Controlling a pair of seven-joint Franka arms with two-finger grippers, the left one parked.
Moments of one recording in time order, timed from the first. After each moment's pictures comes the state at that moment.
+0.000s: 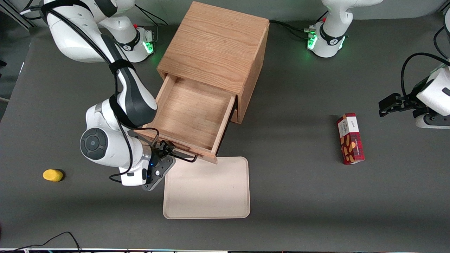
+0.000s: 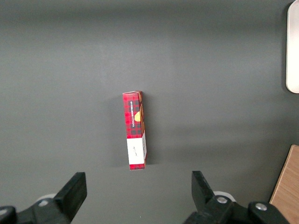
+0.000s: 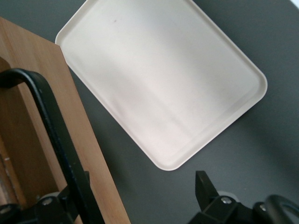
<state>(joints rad) 0.27 0.69 0.11 -1.18 0.10 1.84 -0.49</state>
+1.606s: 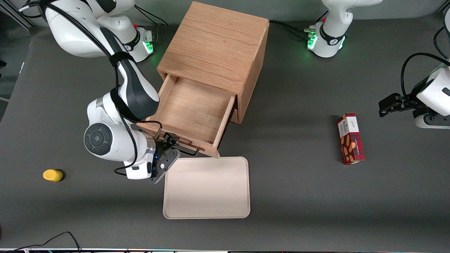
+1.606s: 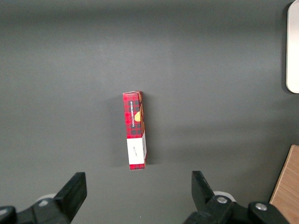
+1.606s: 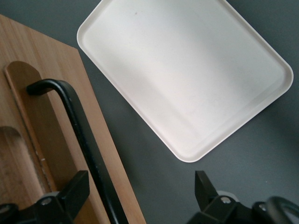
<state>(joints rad) 0.26 0.66 0.15 -1.19 0.10 1.79 -0.46</state>
